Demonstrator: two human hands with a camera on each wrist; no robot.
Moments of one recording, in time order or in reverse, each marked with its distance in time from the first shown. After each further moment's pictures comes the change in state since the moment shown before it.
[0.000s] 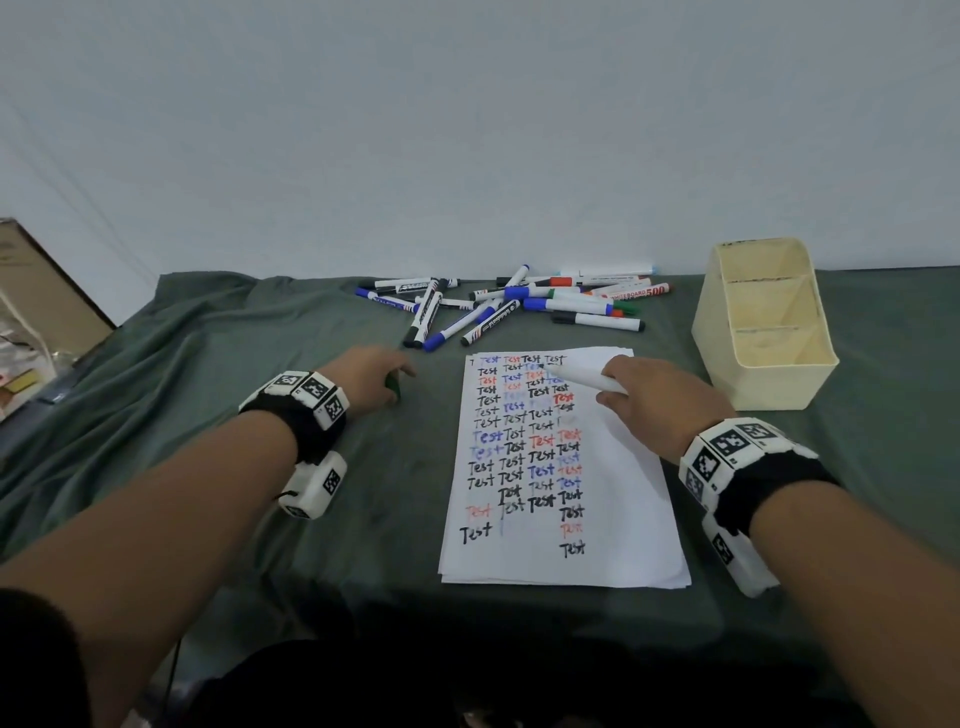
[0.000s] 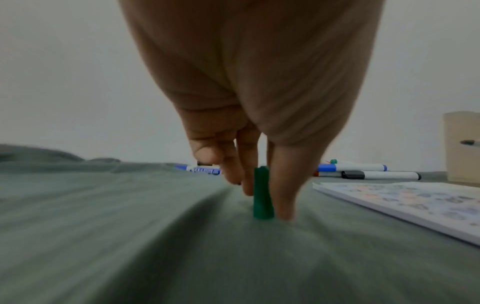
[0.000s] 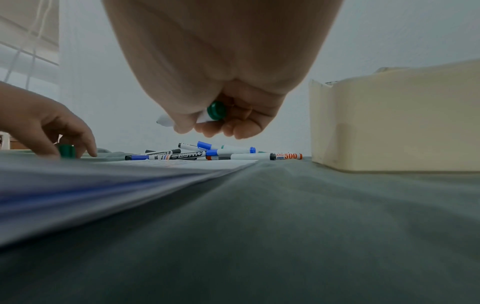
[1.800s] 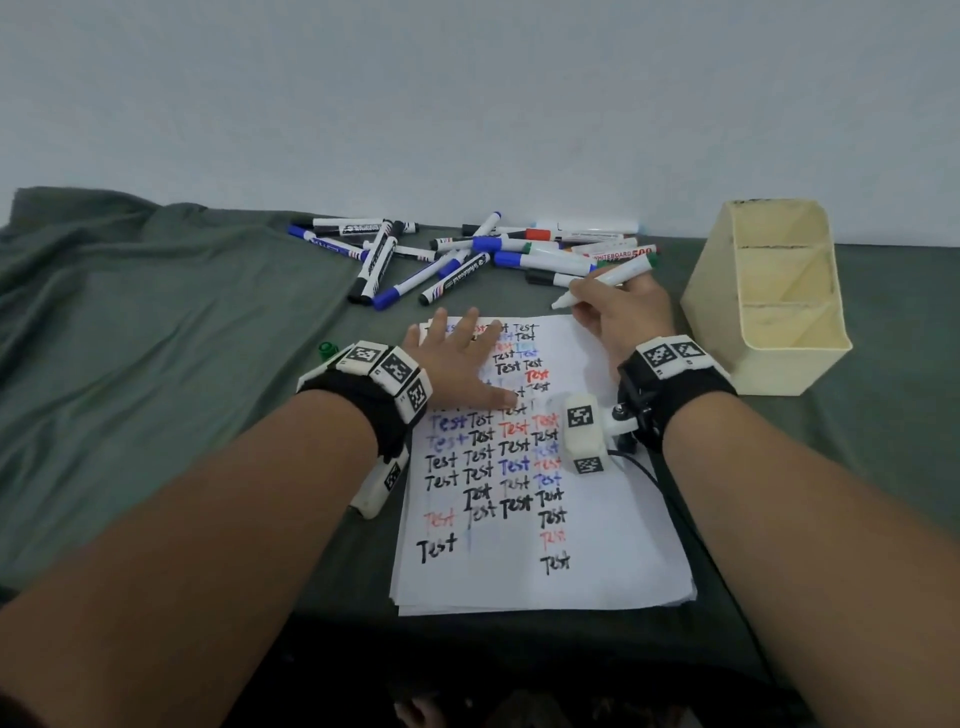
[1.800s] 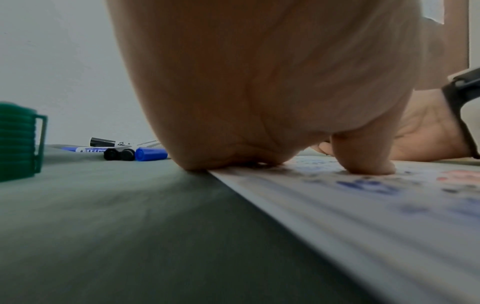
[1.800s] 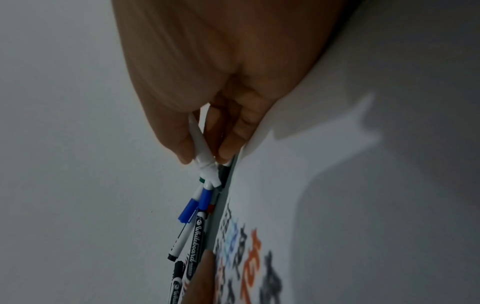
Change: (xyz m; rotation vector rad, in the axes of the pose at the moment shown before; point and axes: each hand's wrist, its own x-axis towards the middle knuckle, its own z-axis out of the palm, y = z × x) left_hand 0.039 0.127 0.040 0.102 -0.318 0.090; right_hand 0.092 0.005 0.028 1.365 0.407 0.469
